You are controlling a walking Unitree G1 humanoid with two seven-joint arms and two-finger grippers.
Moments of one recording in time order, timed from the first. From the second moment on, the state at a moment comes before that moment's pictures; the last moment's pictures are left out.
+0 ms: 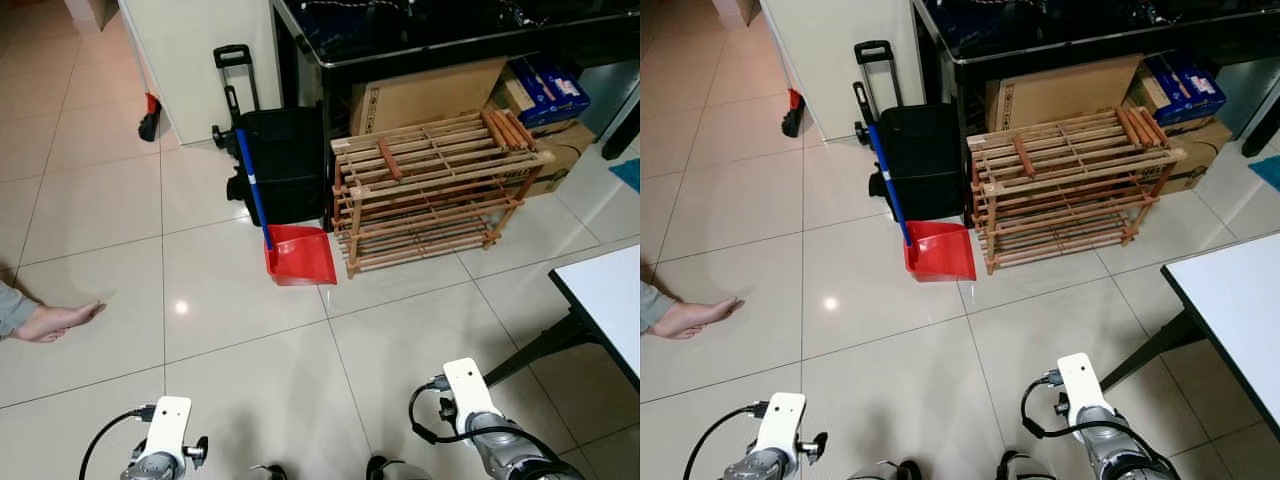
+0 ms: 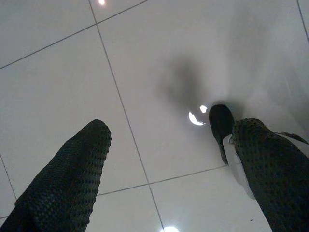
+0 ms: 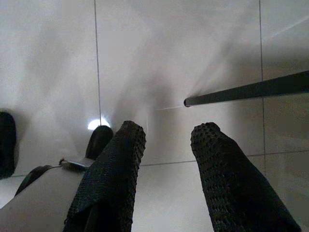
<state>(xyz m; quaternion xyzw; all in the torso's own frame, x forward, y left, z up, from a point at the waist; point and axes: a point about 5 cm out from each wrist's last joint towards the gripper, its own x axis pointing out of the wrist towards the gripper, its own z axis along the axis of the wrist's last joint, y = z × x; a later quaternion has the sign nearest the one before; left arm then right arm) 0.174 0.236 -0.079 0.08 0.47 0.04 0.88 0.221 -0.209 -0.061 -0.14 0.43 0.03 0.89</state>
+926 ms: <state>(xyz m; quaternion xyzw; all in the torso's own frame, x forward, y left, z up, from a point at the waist) 0.181 0.244 -0.072 0.01 0.43 0.09 0.90 0.232 -0.211 -0.052 -0.03 0.41 0.02 0.91</state>
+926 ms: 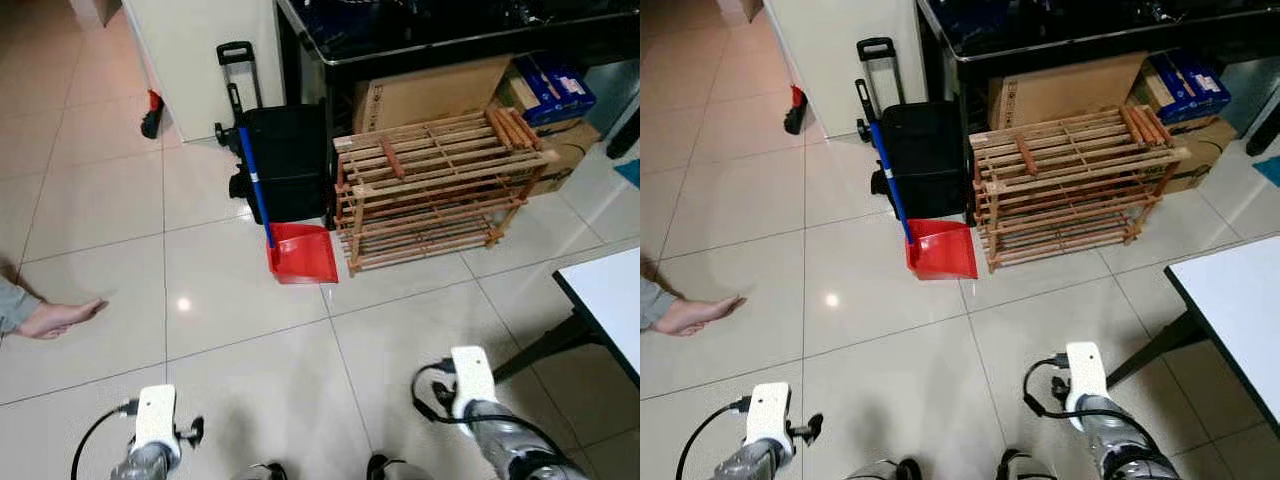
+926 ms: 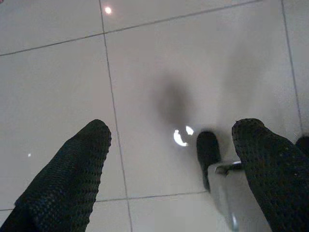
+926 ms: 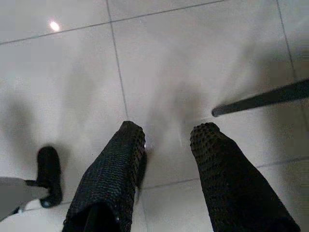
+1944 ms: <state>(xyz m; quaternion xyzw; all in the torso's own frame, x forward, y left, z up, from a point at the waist) 0.175 0.244 -0.075 0.03 0.44 0.09 0.89 0.219 -0.230 -0.056 -0.07 0.43 0.01 0.90</state>
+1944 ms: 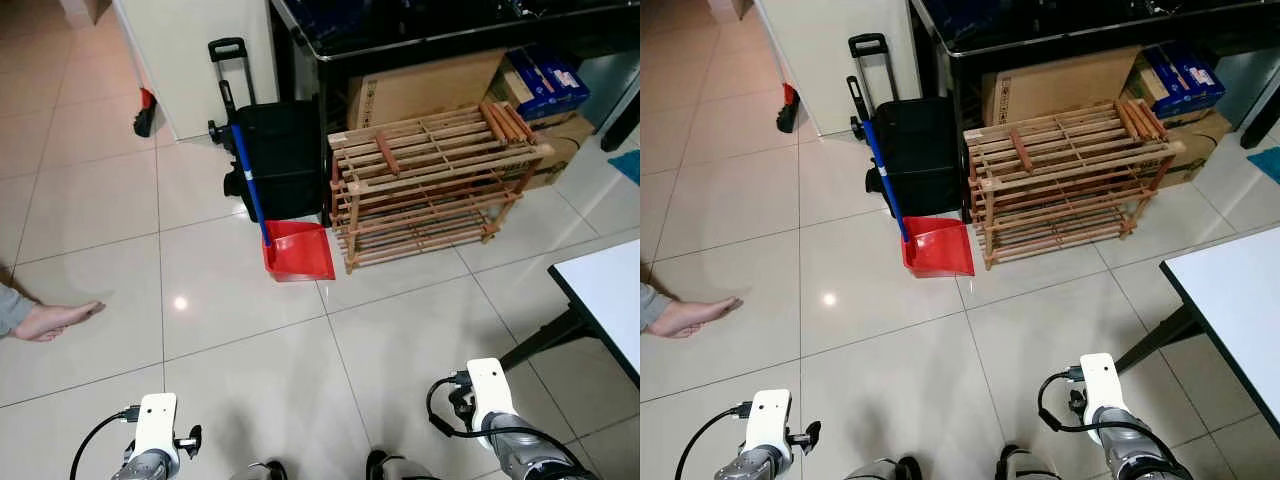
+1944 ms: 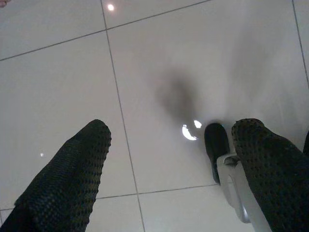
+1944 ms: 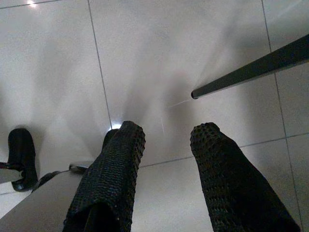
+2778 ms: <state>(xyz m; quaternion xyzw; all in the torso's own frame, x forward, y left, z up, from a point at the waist) 0.176 0.242 -0.075 0.04 0.44 0.08 0.89 0.218 -0.229 -0.057 -0.07 0.43 0.01 0.90</state>
